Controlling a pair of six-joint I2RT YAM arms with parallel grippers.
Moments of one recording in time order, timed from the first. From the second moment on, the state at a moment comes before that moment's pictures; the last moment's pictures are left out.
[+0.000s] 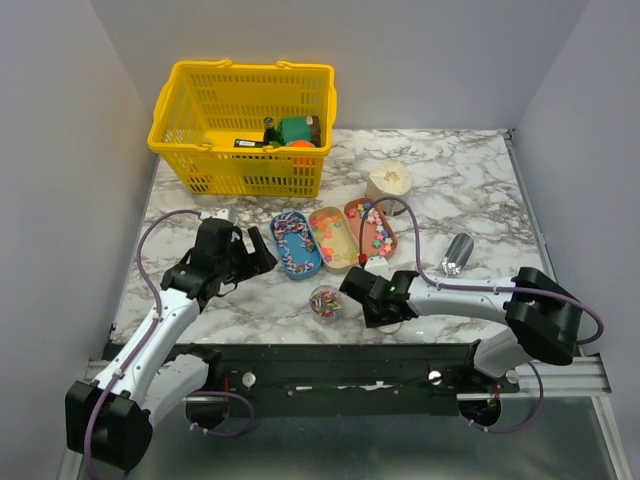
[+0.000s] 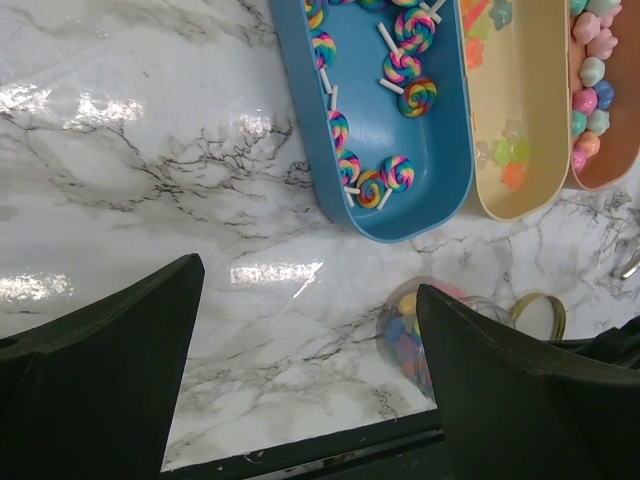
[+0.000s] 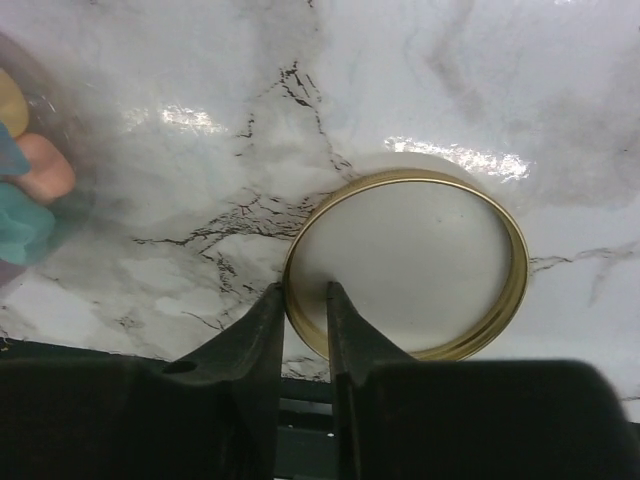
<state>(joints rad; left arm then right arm) -0.31 0.90 0.66 -0.52 0.09 -0.62 1.07 1.51 0.80 -0.61 0.28 0.86</state>
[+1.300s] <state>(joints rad) -0.36 0.86 0.51 0.25 0.64 -0.77 1.11 0.76 0.82 -0.38 -0.10 0.78</state>
